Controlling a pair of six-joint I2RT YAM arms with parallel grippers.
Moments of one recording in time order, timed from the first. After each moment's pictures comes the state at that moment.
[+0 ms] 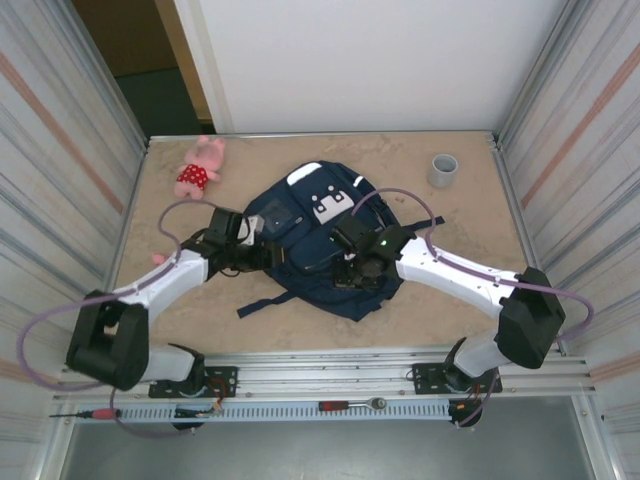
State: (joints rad) left arm -0.36 1.38 0.74 -0.34 0.39 -0.46; right arm 0.91 1.47 1.12 -0.83 -0.07 0.86
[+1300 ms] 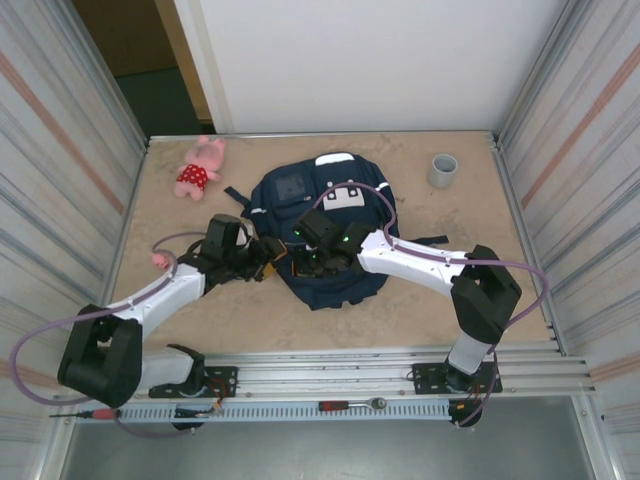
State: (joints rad) left arm -0.40 1.27 0.62 -0.13 0.49 -1.16; right arm 0.96 1.71 1.29 -0.58 -0.10 0.87
